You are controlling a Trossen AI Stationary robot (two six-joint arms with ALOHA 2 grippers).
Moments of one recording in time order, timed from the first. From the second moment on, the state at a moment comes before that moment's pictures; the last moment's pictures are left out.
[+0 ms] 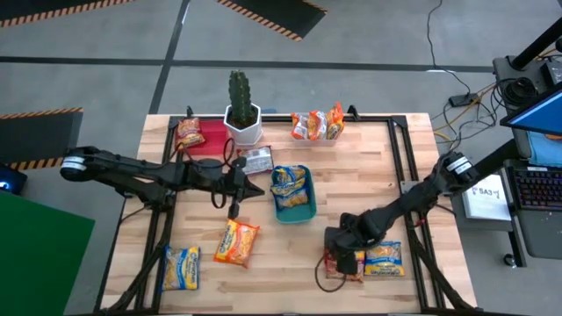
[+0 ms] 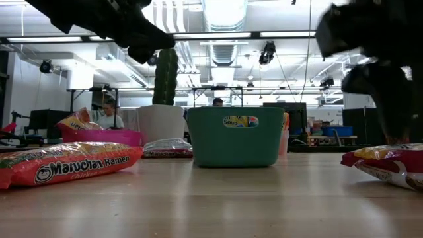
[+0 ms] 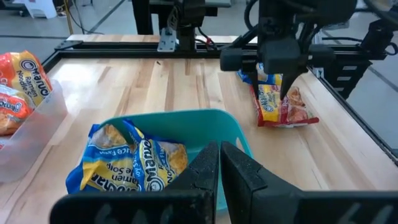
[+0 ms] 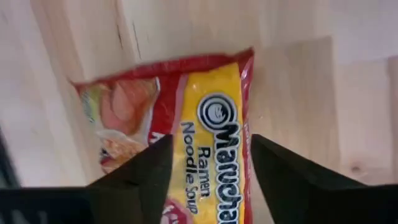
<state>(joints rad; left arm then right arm) -0.02 1.12 0.62 0.17 0.04 -0.03 0.50 1.65 1.04 -0.68 -0.06 0.70</state>
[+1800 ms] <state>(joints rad) -0.02 1.12 0.62 0.36 0.04 -0.02 0.49 1.33 0.78 0.31 0.59 -0.07</state>
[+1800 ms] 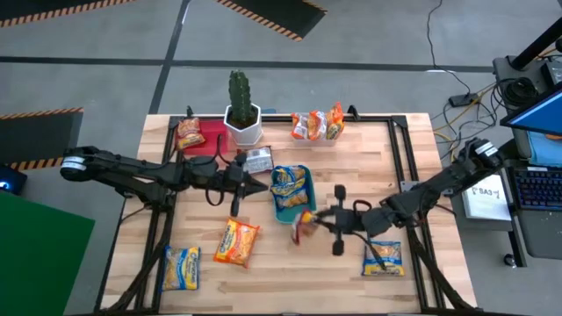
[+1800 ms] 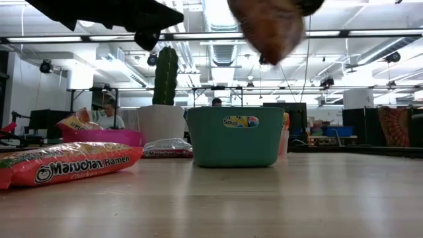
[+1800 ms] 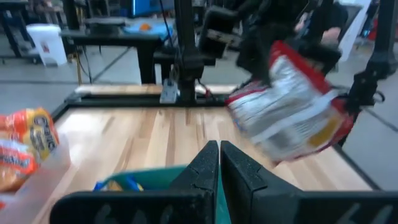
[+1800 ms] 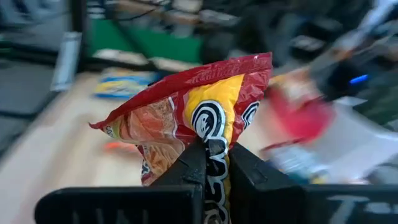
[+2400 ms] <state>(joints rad) -0.03 1.19 0.62 0.39 0.01 -0.07 0.29 1.45 0.78 0.70 0.78 -0.12</state>
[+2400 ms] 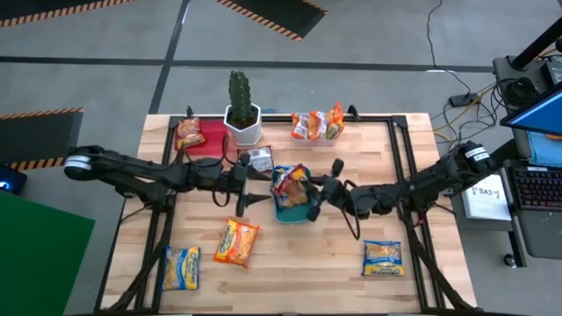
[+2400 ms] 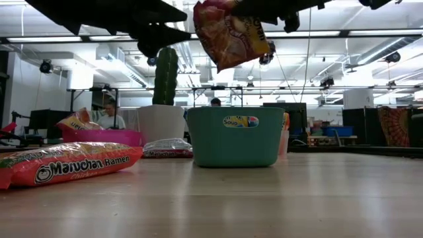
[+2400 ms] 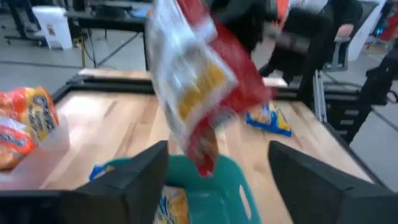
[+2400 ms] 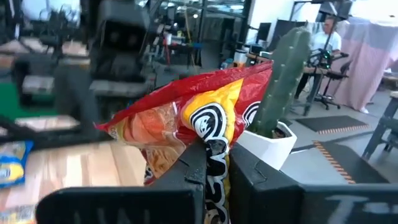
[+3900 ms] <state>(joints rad) -0.03 1.44 0.63 0.91 -0.12 -0.04 0.24 1.44 0.78 0.76 0.65 -0.07</state>
